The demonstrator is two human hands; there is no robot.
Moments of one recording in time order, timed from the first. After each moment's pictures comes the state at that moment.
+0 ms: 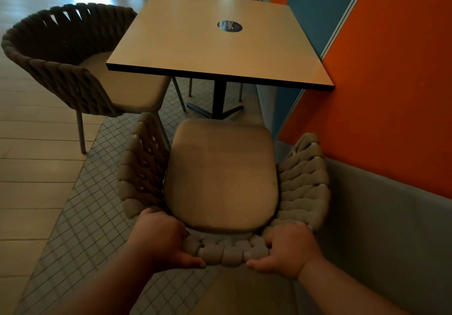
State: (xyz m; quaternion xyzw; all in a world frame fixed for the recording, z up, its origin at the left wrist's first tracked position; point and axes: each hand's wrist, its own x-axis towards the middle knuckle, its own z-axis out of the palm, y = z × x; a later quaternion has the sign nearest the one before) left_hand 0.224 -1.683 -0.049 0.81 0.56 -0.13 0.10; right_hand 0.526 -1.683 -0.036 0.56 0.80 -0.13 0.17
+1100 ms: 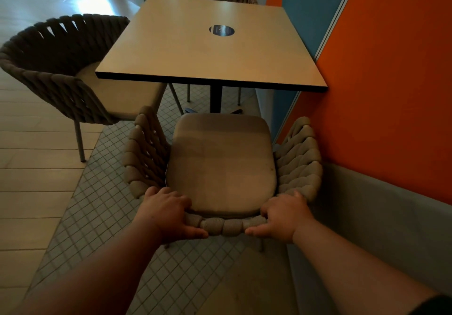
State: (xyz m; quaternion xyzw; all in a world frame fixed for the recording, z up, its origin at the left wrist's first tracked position) left_hand 0.253 -1.615 -0.057 0.77 0.61 -0.15 0.10; right_hand 0.553 -1.599 -0.050 0.56 0.78 -0.10 0.25
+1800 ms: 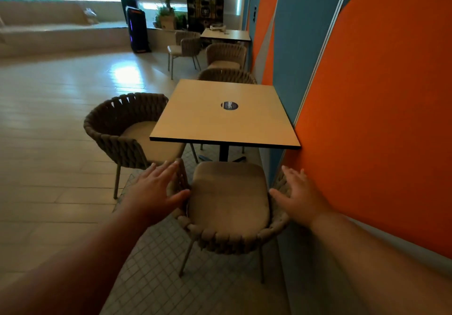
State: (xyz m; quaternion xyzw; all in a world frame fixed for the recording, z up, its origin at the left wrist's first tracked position) left_hand 0.198 -1.718 0.229 0.70 0.70 0.12 0.08; right_hand 0.558 -1.691 0.235 0.67 0.71 -0.17 -0.13
